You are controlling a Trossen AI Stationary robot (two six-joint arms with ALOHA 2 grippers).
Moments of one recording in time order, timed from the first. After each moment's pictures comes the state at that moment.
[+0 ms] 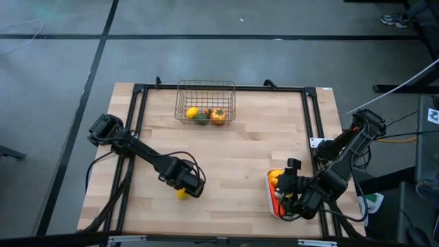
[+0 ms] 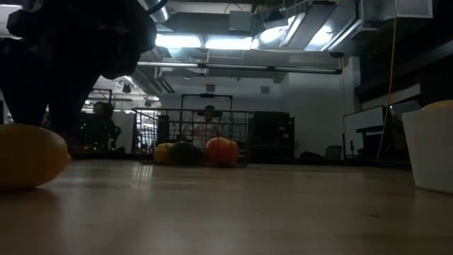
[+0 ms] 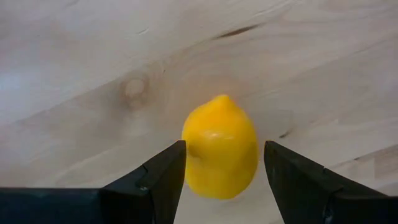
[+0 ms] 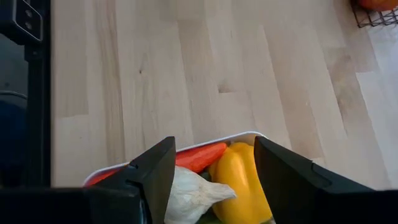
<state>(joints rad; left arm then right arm) -0.45 1.76 1.19 -0.87 0.06 -1.67 0.86 1.44 1.28 -1.11 0.48 0.91</state>
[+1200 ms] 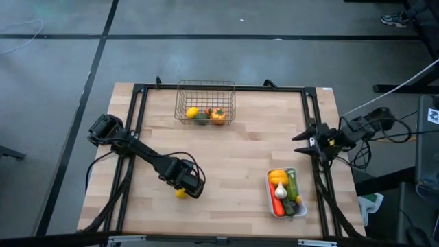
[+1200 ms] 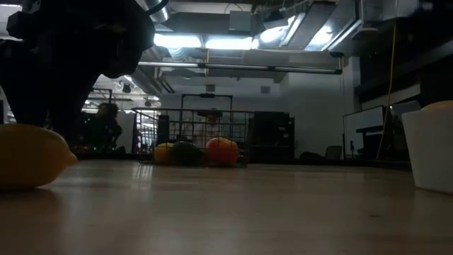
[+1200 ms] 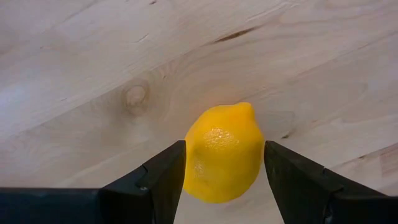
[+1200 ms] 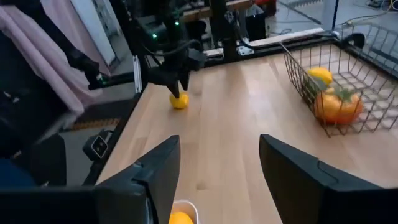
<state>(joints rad) -0.45 1.76 1.19 -0.88 0.05 -1.63 0.50 0.23 0.60 -0.64 0.35 0.33</state>
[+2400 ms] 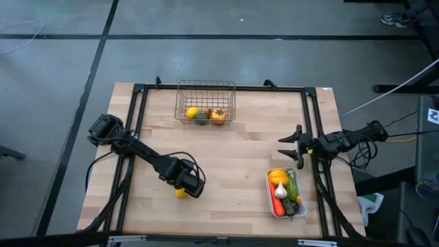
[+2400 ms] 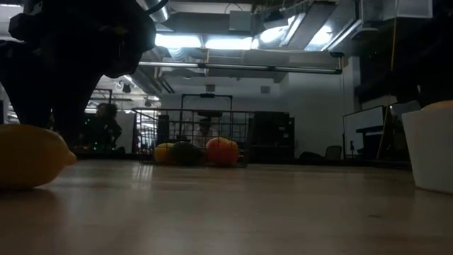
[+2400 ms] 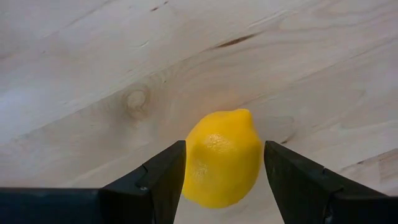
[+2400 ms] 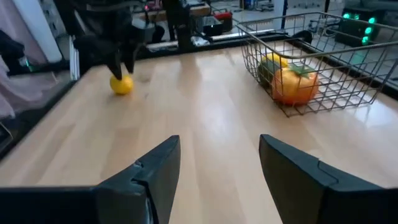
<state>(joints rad) -0.45 1.76 1.18 -0.87 0.03 -1.64 0.36 0.00 0.11 -0.33 0.41 0.20</state>
